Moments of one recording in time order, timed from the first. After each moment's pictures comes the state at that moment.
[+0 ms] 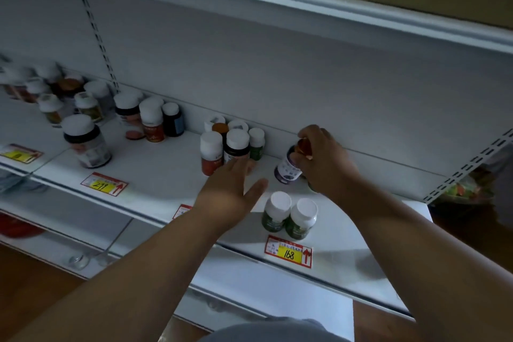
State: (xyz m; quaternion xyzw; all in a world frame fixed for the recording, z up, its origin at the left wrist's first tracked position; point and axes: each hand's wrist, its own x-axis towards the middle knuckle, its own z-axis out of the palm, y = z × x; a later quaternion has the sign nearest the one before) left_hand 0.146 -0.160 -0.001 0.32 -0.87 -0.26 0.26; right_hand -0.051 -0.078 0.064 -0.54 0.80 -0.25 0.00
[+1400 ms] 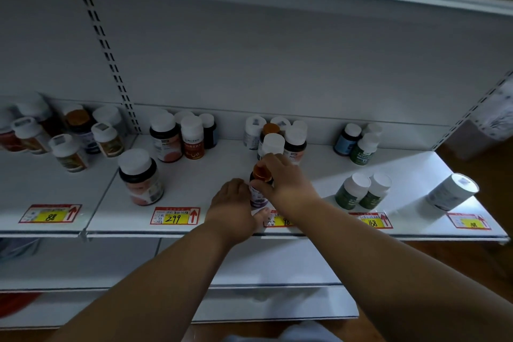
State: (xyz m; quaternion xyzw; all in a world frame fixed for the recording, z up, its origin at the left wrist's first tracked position) left_hand 0.273 -0.294 -0.066 0.23 -0.95 -0.18 0.12; right_hand 0.168 -0.192 0.010 -0.49 0.82 -0.28 0.05
